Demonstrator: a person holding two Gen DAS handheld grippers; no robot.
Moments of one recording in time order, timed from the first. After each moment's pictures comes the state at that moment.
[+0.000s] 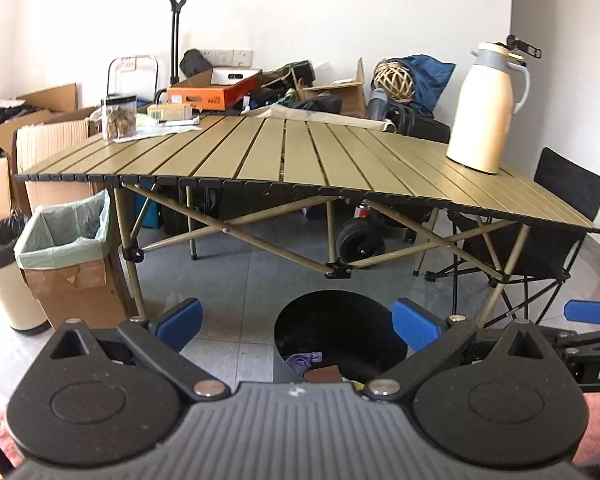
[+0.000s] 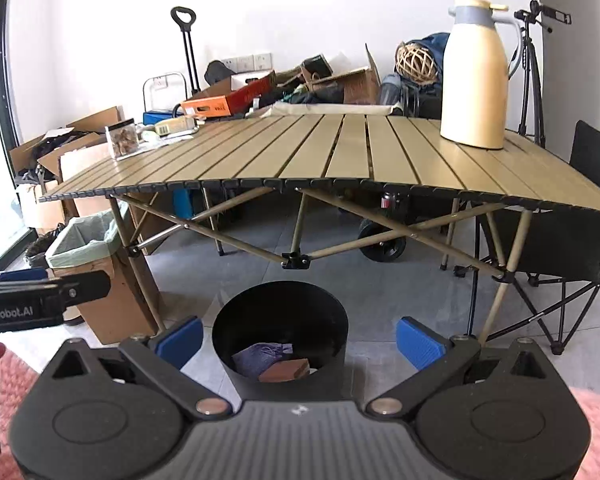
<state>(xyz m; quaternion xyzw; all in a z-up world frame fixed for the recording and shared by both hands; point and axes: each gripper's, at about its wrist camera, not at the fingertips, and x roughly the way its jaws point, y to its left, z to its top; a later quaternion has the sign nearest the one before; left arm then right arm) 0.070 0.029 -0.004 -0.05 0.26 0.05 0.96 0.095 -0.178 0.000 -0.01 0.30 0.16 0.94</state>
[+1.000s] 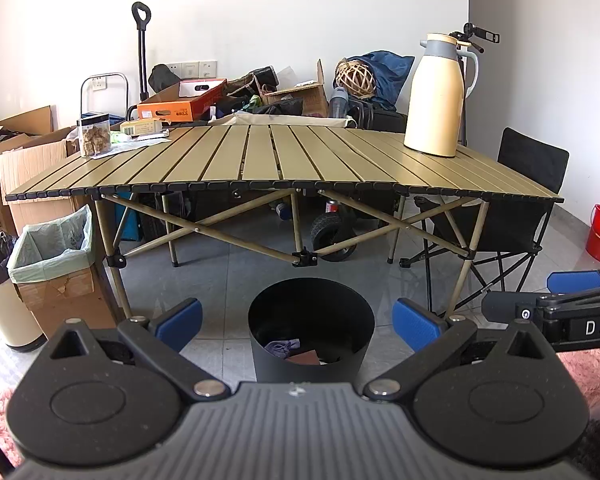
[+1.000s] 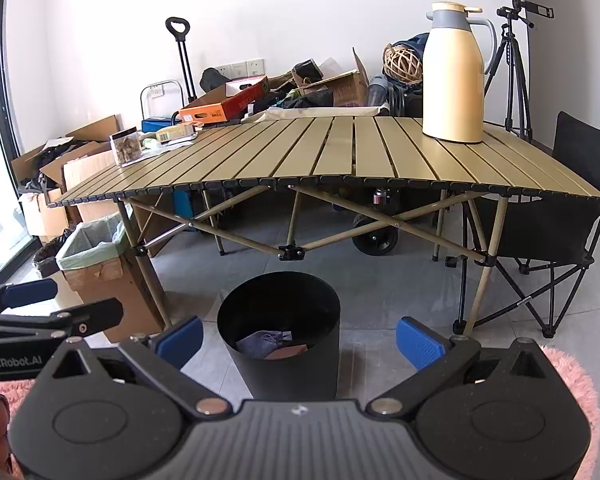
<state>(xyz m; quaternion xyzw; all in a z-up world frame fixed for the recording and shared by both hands) 0.026 -0.004 0.000 -0.02 0.25 0.01 0.97 0.051 -0.200 0.014 0.01 0.31 0.16 0.94</state>
